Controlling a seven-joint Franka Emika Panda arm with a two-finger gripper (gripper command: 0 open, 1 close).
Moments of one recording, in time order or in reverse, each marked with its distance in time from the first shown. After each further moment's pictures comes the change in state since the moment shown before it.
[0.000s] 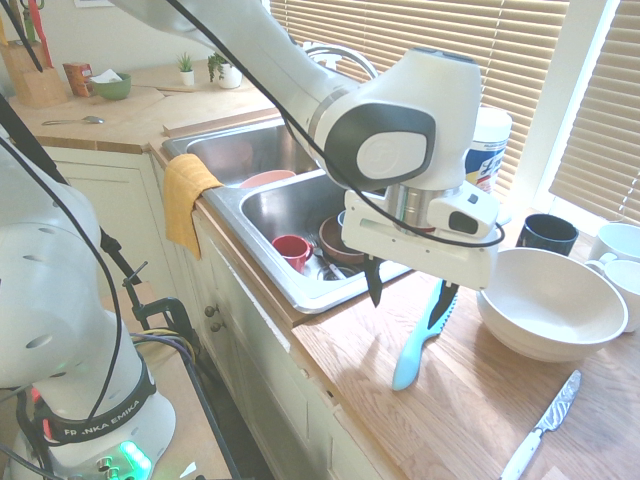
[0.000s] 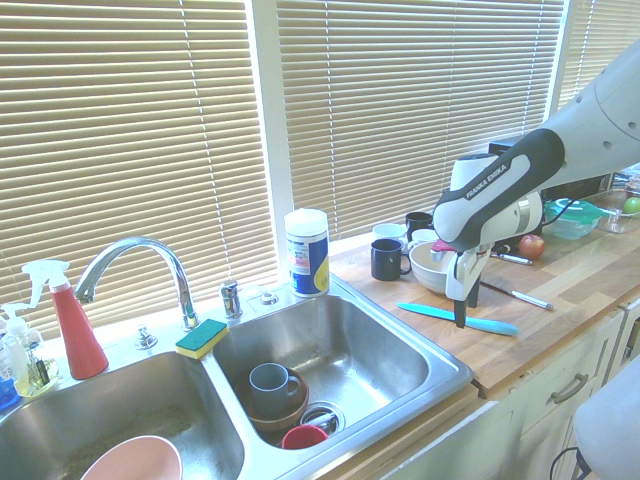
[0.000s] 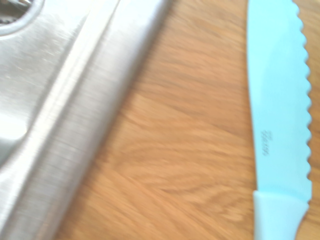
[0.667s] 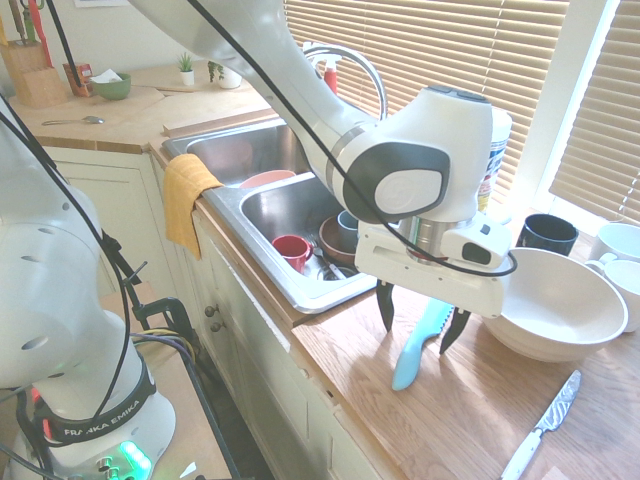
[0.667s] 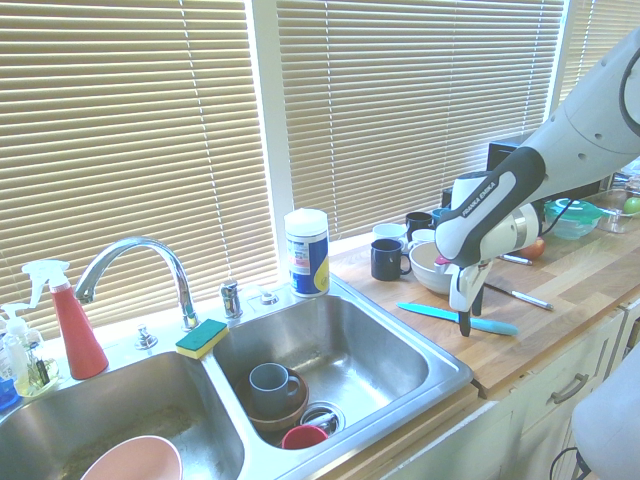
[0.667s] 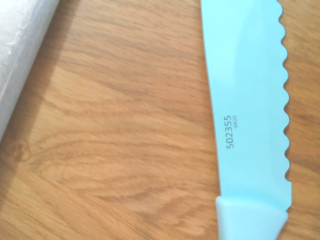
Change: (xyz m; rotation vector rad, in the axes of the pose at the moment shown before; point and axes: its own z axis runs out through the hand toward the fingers) arm 0.014 0.010 0.027 -0.015 -0.001 0.009
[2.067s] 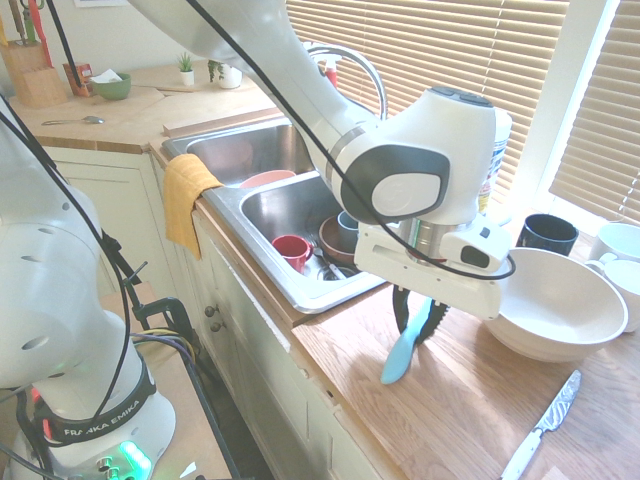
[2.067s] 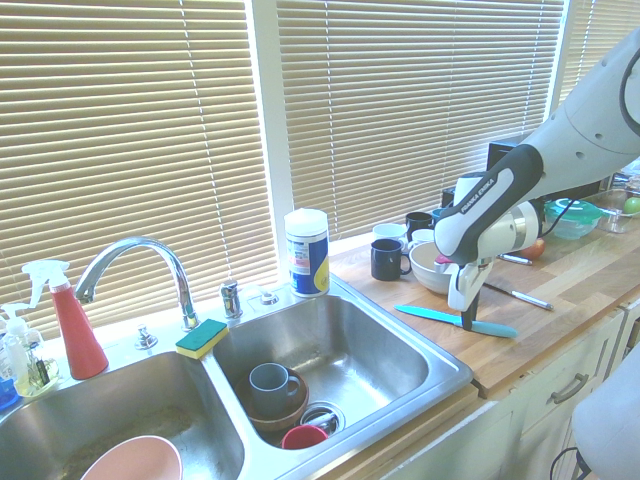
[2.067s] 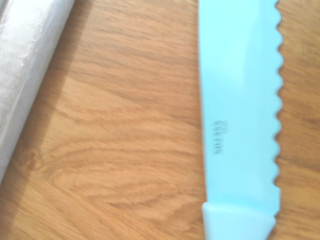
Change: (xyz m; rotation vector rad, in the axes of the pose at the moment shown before) arm -0.001 0.000 0.000 0.031 -0.007 0.015
